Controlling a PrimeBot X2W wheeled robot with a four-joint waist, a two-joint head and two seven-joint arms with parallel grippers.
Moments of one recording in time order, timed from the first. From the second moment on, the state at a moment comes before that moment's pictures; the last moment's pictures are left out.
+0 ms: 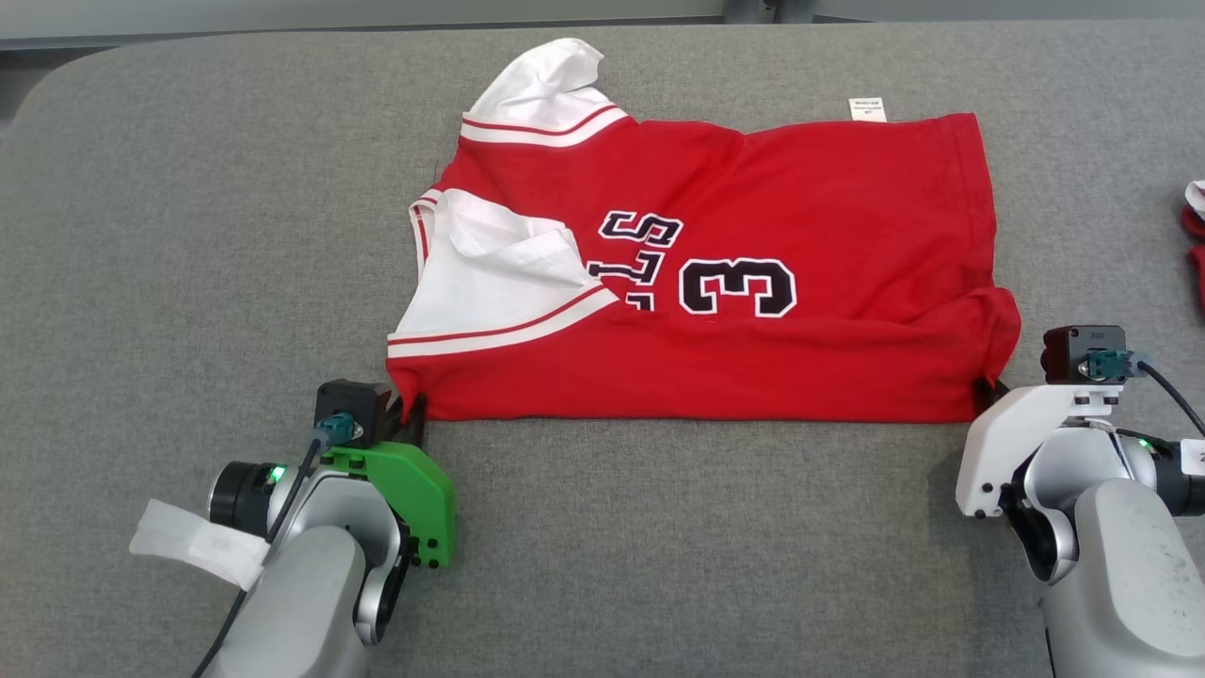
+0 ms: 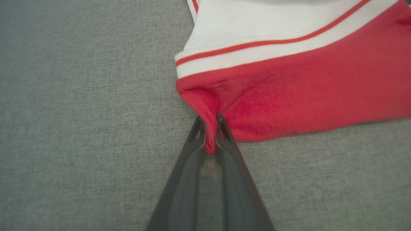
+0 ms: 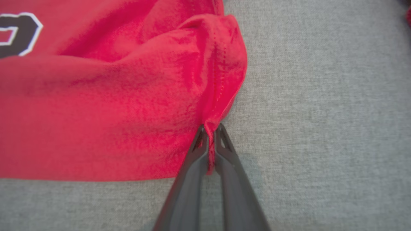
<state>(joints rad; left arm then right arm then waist) -0.44 0.17 -0.46 0.62 -0.37 0.06 0.05 -0.33 -0.06 -0.20 0.39 0.01 0.13 0.38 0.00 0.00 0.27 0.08</state>
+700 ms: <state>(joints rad) -0.16 0.22 -0.45 0.35 -0.45 0.10 0.11 -0.07 -0.06 -0.29 0.06 0.17 0.13 0.52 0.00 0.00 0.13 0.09</state>
